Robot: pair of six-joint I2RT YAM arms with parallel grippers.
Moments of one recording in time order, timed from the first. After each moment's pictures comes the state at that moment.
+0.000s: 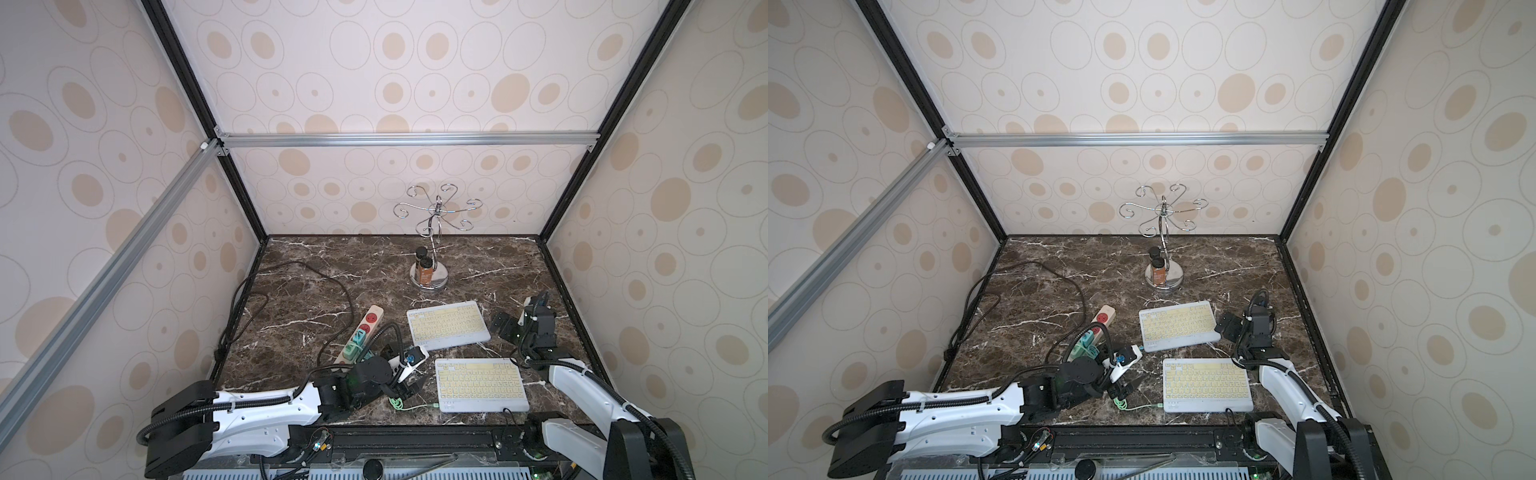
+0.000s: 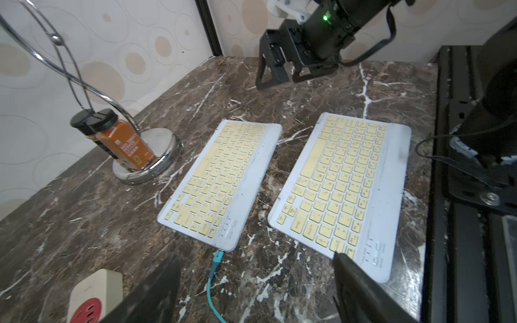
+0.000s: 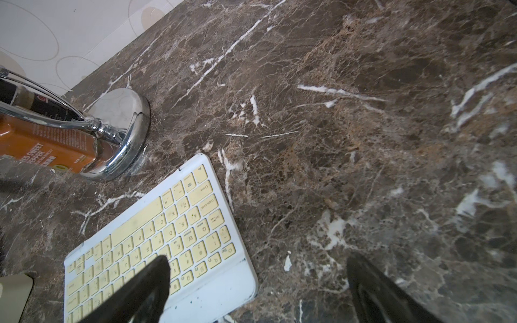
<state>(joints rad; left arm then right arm) -1.22 1.12 0.45 0.25 -0.25 0.11 0.04 1.06 0.41 -0.06 0.03 0.52</state>
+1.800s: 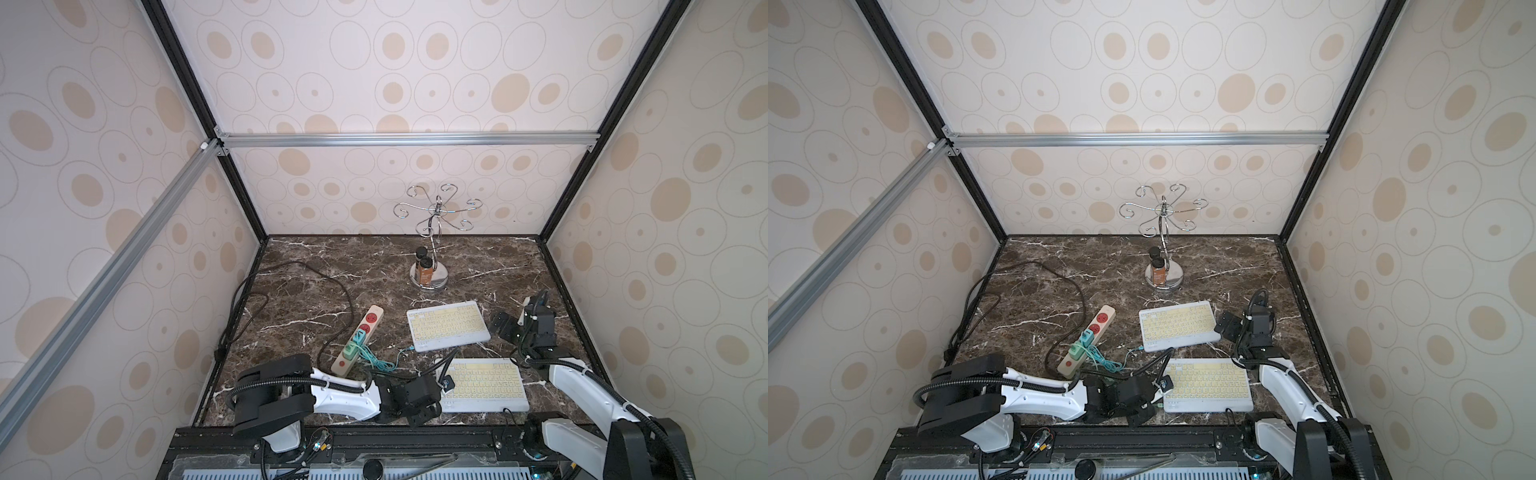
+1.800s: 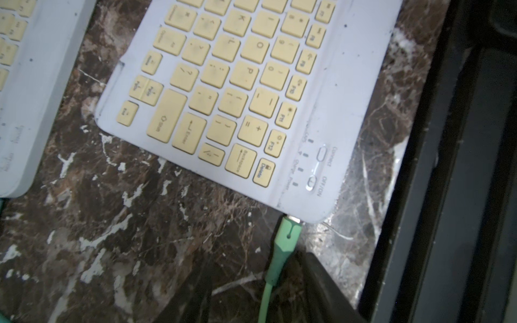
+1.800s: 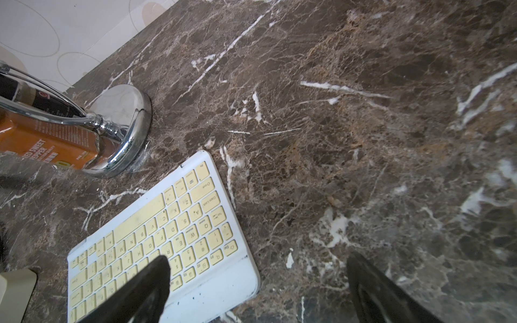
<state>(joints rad) -1.35 1.61 0.70 -0.06 -0.14 -0.12 0.04 1.06 0.42 -0.09 0.01 0.52</state>
